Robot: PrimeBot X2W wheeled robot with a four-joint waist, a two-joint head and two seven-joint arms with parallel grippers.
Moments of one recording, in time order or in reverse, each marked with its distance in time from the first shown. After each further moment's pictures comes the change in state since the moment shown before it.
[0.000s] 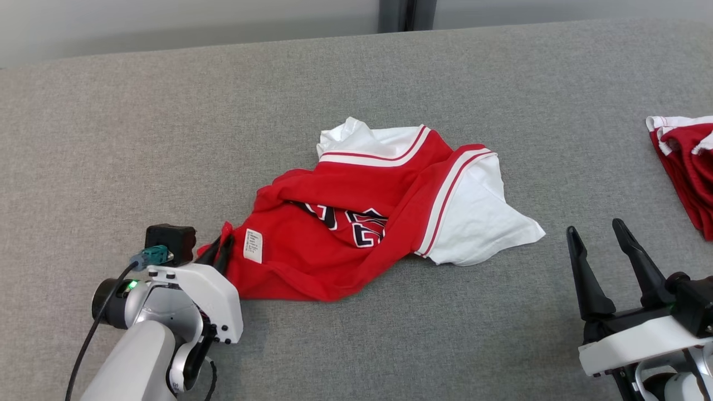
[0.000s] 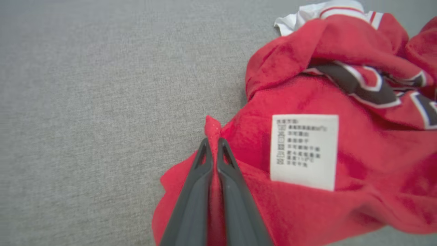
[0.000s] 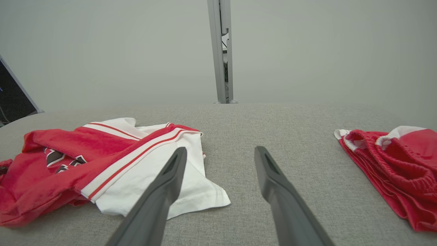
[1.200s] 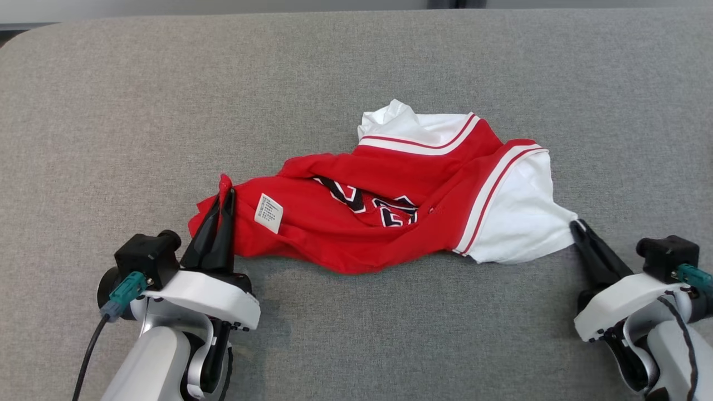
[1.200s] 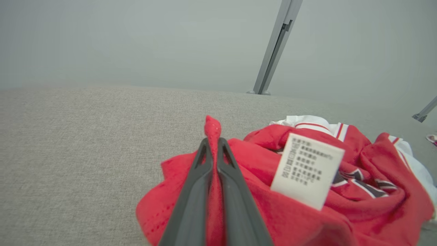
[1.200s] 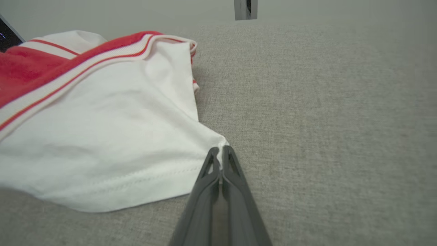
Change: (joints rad) left arm 0.069 -0.059 0.042 -0.198 -0.012 0.051 -0.317; right arm -0.312 -0.141 0.247 0.585 0.201 0.001 -0.098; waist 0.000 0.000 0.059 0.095
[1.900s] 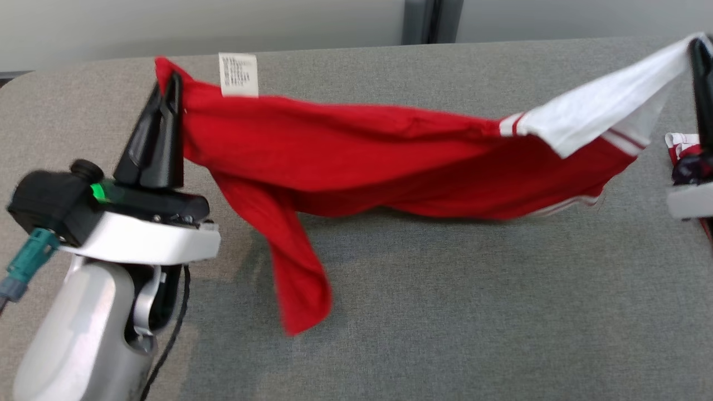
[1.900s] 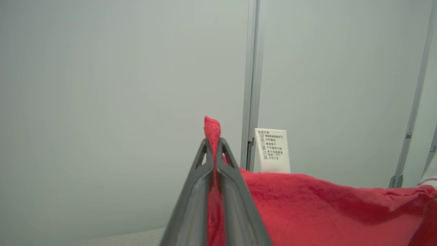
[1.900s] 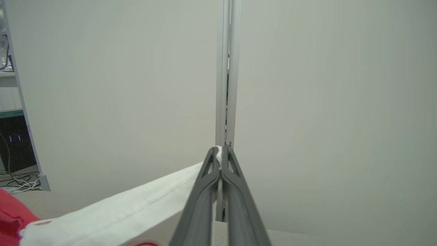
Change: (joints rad) left arm -0.116 0.088 0.057 -0.244 0.033 -0.007 -0.054; right arm -0.088 -0.078 -0.239 -0.530 -0.044 0.000 0.097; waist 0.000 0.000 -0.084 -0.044
